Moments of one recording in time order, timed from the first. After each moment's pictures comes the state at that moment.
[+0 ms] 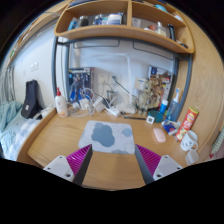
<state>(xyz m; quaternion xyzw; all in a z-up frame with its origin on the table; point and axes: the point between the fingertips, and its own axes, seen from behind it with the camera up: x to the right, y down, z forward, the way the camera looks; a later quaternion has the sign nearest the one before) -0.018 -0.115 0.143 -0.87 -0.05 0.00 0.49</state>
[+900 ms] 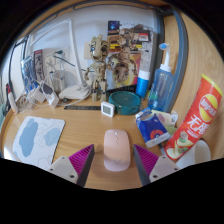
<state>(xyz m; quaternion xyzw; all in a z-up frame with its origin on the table) 0.237 0.091 -0.016 -0.91 -0.01 -0.01 0.42</state>
